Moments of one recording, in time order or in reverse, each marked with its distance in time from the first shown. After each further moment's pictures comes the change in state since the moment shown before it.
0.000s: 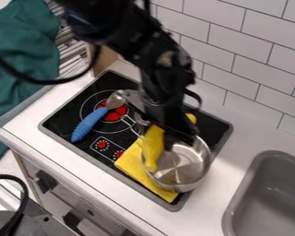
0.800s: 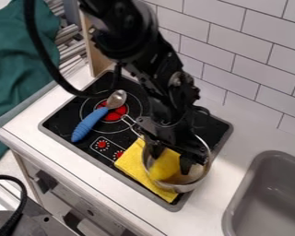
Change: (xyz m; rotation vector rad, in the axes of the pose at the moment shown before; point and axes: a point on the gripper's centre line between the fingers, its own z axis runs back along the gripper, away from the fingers) arm -0.010 -0.010 -0.037 -0.107 0.056 0.088
